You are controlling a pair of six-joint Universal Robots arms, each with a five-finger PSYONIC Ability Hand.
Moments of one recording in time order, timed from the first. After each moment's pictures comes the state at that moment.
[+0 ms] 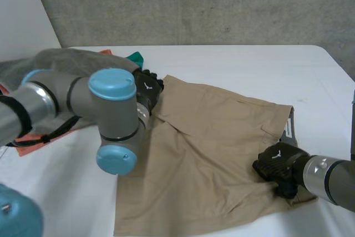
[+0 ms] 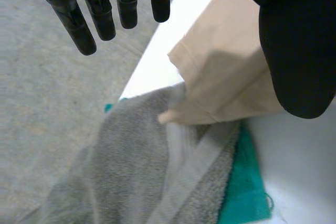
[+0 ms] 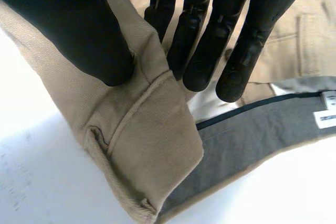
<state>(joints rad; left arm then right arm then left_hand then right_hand) 4.08 -2.39 -1.04 3.23 -1.80 3.85 1.79 -1.26 1.76 0.37 1.27 2.27 0.19 0.21 0.21 0.20 0.05 1.00 1.18 1.20 1.19 1.00</state>
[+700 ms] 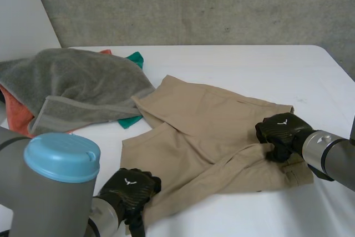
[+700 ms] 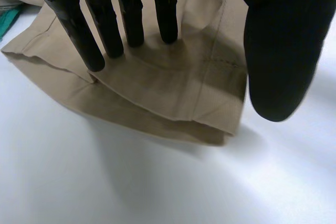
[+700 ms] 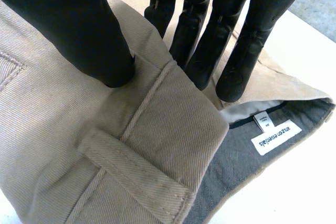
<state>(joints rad) 3.98 -1.86 -1.80 2.92 -1.65 3.23 1.75 -1.22 1.68 0.15 1.24 2.60 0.38 0.38 0.38 0.38 0.20 1.00 1.18 1.20 1.19 1.00</state>
